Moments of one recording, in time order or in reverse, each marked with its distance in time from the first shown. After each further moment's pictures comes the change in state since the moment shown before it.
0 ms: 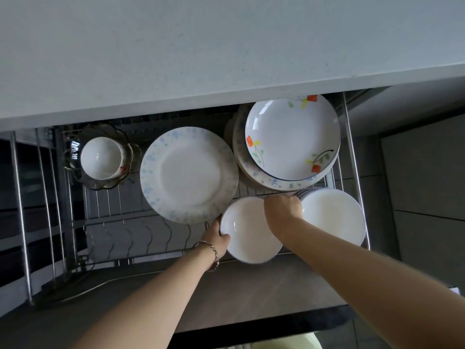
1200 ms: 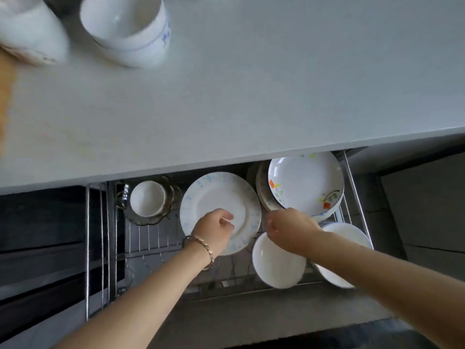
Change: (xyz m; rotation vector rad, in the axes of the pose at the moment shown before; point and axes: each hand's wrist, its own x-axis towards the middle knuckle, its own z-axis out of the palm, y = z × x) left_hand -0.085 0.066 -0.129 0.077 0.179 0.293; right_hand -0.068 -0.027 -0.096 0.283 0.061 -0.147
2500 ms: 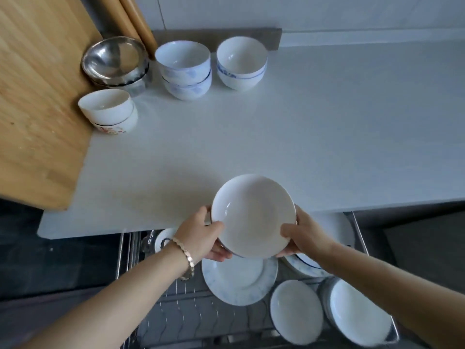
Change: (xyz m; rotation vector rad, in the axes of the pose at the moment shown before) left_hand -0.049 0.058 -0.155 -0.419 -0.043 0.026; right_hand -0.029 -0.074 -0.107 1.156 0.126 -0.020
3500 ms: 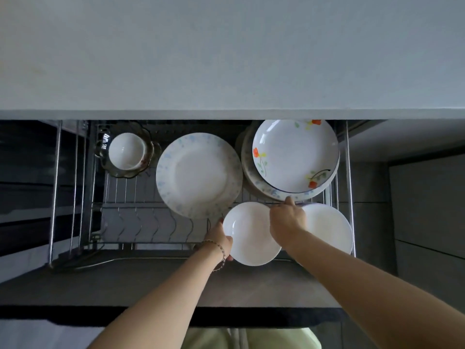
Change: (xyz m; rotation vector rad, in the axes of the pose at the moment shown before) left_hand 0.069 -0.209 0.231 0.296 0.041 -0.473; right_hand 0.053 0.235 -0.059 -1.405 -0.102 0.106
